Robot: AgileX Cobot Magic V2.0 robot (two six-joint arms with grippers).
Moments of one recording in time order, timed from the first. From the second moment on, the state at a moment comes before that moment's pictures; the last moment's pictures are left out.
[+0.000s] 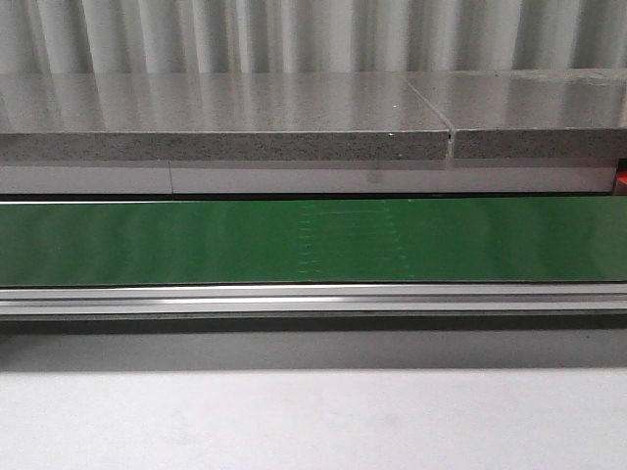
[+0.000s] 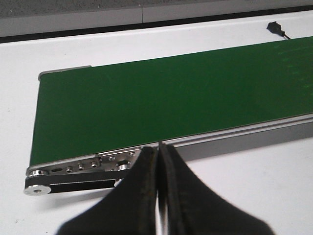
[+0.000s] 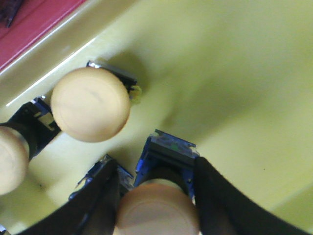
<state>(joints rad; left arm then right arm) -0.16 0.47 -0.51 -0.17 0.64 0.12 -0.72 1.72 -1.24 -0.02 0.96 0.05</state>
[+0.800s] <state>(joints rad) -0.16 0.47 -0.50 -0.17 0.64 0.12 -0.72 1.75 -1.17 -0.02 0.86 0.07</state>
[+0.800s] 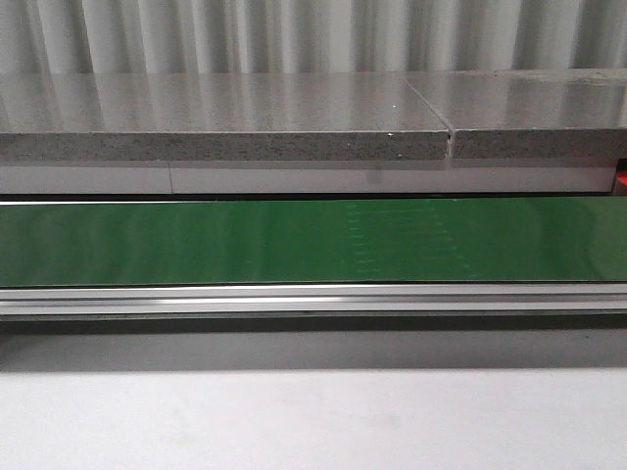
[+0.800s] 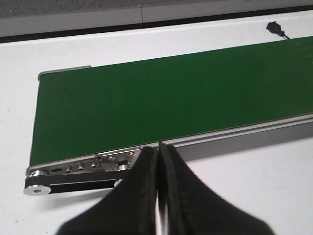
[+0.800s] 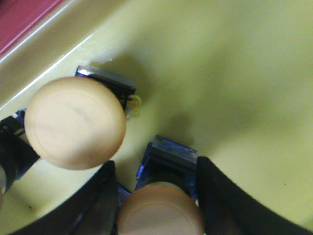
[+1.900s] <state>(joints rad) -0.16 0.47 -0.50 -0.17 0.64 0.12 -0.41 1.38 -1.17 0.00 0.95 0.07</state>
